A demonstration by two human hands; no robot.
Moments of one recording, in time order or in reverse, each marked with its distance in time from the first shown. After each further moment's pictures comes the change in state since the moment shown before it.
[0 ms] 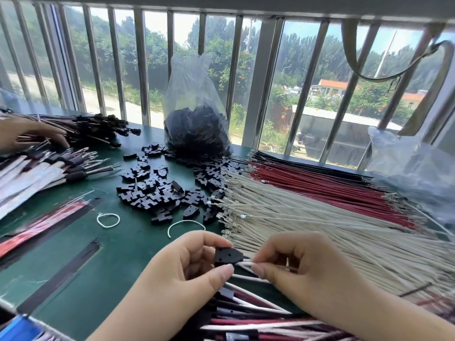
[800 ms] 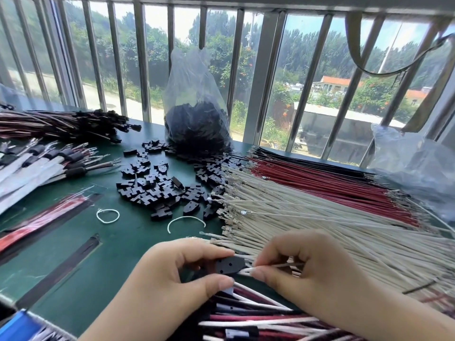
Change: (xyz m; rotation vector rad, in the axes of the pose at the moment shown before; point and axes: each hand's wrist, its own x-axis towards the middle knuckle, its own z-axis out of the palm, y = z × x) left_hand -0.003 0.001 -0.007 0.190 0.005 0.100; right_hand -0.003 0.003 -0.003 -0.034 -0.008 -0.142
